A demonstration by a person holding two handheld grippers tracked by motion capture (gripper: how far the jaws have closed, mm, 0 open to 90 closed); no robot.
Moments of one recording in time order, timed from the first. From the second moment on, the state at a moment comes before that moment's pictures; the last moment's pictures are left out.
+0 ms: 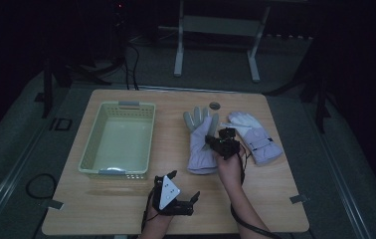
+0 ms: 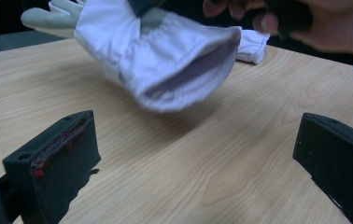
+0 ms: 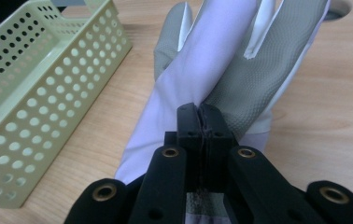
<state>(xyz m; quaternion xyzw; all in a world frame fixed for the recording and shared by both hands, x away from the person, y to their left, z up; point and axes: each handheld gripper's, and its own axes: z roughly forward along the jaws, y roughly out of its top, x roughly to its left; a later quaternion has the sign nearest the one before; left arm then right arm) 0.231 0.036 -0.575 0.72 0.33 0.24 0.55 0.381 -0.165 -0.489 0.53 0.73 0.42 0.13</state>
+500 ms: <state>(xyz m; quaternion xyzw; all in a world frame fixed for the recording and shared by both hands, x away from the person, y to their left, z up) 0.232 0.036 -0.575 0.72 0.33 0.24 0.56 0.394 -0.150 -0.535 0.55 0.74 0.36 0.13</state>
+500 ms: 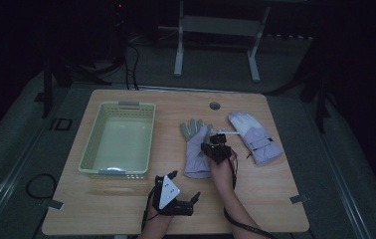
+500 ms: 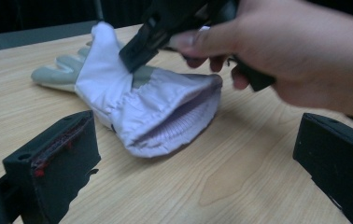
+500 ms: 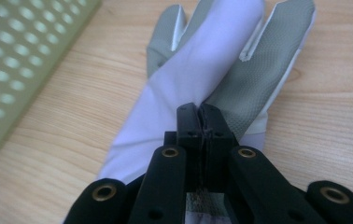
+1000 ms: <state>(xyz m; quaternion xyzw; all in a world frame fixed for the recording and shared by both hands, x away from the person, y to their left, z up) 0.232 0.036 -0.575 0.72 0.33 0.24 0.56 0.399 -0.178 -0.501 0.49 0.77 0.39 0.14</state>
